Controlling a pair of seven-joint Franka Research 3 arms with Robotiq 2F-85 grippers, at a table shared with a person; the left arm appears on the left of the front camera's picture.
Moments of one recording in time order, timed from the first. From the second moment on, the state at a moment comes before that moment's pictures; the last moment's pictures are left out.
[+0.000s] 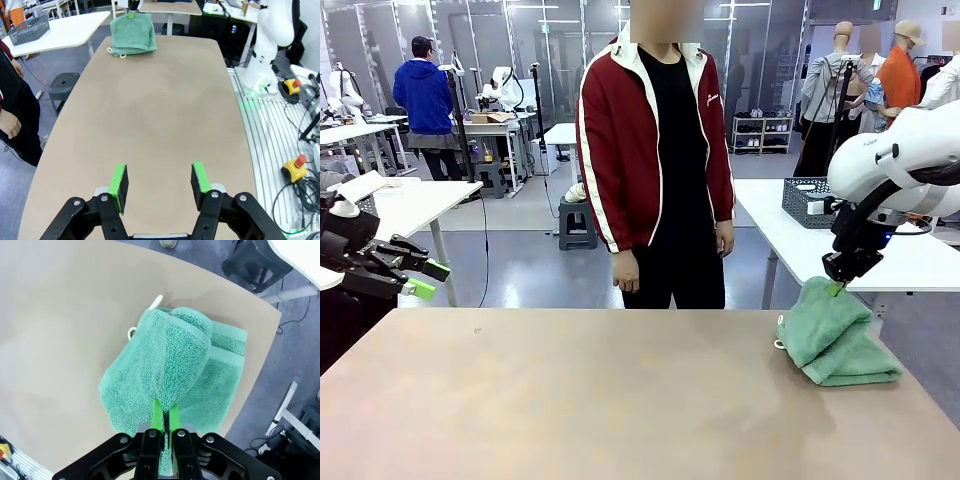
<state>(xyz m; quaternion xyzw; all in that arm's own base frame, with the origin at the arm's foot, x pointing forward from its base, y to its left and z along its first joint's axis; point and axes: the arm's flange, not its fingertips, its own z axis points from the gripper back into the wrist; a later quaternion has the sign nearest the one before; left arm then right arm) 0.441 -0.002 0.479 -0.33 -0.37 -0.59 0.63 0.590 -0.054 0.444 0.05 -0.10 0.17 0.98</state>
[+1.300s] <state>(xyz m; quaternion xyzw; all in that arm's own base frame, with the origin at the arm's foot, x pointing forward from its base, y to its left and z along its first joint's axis) 0.441 -0.002 0.479 -0.33 -0.37 -0.59 0.63 0.596 -0.142 0.391 0.09 -0.08 0.17 0.98</state>
